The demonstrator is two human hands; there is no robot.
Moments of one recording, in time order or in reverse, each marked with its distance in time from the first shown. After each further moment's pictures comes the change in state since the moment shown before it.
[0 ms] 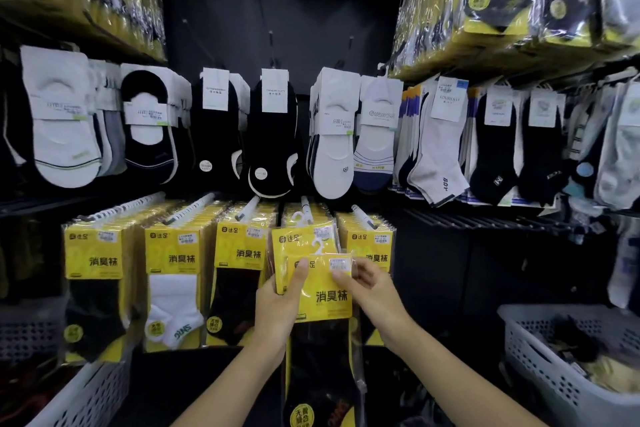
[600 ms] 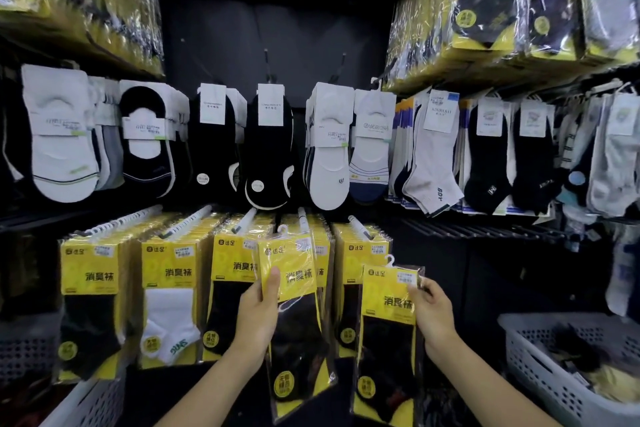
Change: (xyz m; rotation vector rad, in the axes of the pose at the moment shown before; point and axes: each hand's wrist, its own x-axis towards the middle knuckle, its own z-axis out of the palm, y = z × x) left_hand 0.023 -0.005 -0.018 0.160 0.014 0.042; right_hand 0.020 0.041 -0.077 0.023 0.467 0.113
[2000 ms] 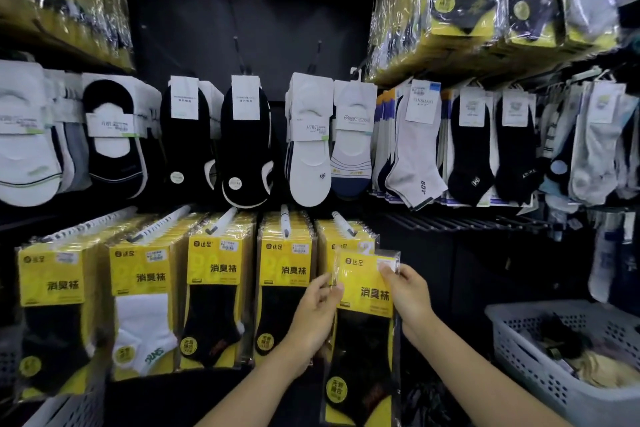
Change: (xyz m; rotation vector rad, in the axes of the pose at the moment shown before) left_hand -0.009 -0.014 0.085 0.081 -0.447 -0.048; right_hand 0.011 -0.014 0.013 0.103 -0.047 0.016
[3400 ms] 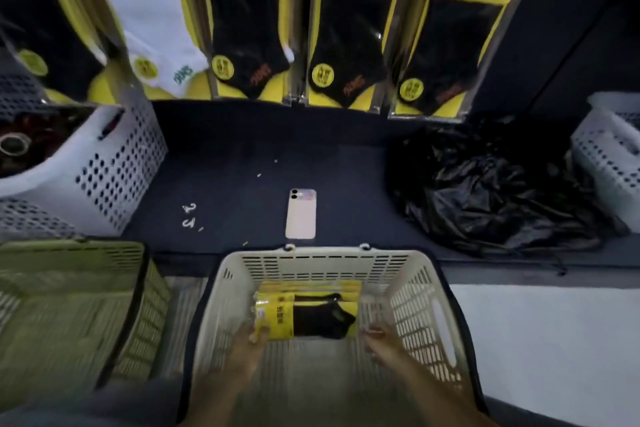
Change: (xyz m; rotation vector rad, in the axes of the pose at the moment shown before) left_hand -0.293 -0.406 -0.070 0.258 0.333 -0.918; right_hand -0.249 0.402 -0.076 -0.706 -0.380 0.988
